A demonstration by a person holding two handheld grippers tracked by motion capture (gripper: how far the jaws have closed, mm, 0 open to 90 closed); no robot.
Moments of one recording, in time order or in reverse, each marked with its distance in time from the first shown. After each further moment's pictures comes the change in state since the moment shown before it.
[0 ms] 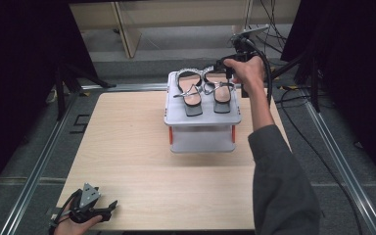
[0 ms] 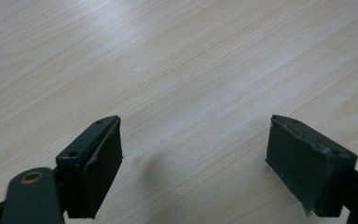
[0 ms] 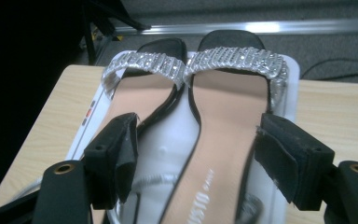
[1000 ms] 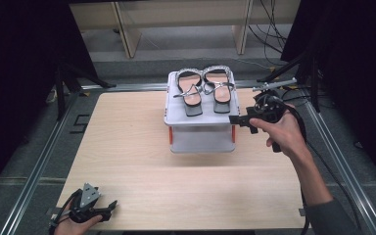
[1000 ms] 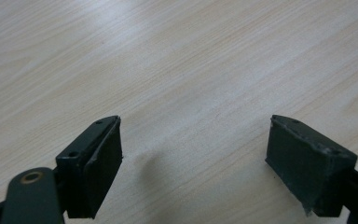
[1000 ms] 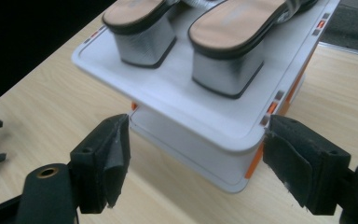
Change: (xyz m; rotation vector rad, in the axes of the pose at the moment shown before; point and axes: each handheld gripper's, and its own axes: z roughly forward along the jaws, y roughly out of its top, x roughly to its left) left arm 0.001 -0.001 0.001 0.013 0.023 0.008; right arm -0.025 -0.145 -0.055 -0.023 0.155 -0.273
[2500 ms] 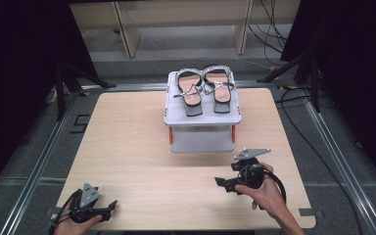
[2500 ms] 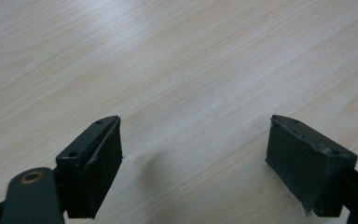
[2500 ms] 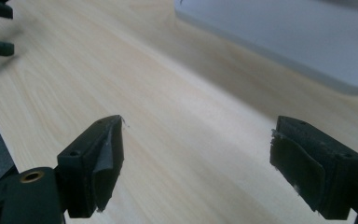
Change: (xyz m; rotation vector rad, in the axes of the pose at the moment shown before) left arm 0.000 0.000 -0.001 -0.004 -0.006 0.000; right arm 0.033 -0.150 0.067 0.084 0.102 -0.114
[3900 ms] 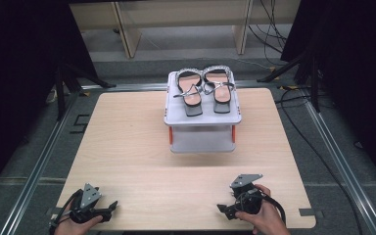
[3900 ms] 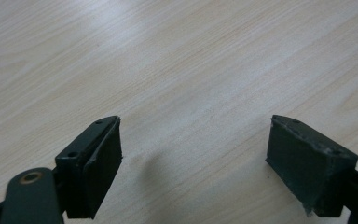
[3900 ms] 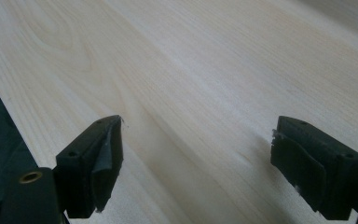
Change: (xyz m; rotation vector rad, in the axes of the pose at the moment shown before) left arm -0.001 0.000 0.000 0.003 -0.009 0.011; right arm 0.018 -0.057 0.019 0.125 -0.025 -0.118
